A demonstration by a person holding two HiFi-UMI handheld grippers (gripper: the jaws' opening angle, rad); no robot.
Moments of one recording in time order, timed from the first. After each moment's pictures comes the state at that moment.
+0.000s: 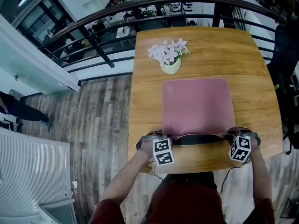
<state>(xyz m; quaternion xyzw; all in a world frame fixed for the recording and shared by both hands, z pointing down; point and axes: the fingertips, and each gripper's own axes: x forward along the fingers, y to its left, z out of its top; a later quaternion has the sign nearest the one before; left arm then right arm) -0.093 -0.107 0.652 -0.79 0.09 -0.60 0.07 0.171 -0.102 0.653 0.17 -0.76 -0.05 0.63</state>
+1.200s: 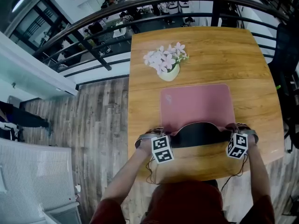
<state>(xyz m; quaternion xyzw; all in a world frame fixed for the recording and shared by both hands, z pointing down) -0.094 -0.190 0.659 -0.79 0.10 -0.60 0.07 0.169 -0.186 0.666 0.21 -0.75 -0.06 0.62</state>
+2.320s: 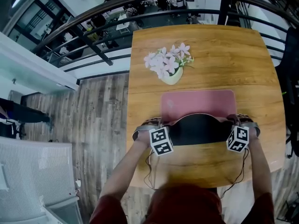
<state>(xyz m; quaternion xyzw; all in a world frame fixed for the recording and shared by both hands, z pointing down) -0.099 -0.288 0.659 -0.77 0.15 -0.61 0.08 0.172 -0.289 0.664 0.21 -0.74 -0.11 0.63</state>
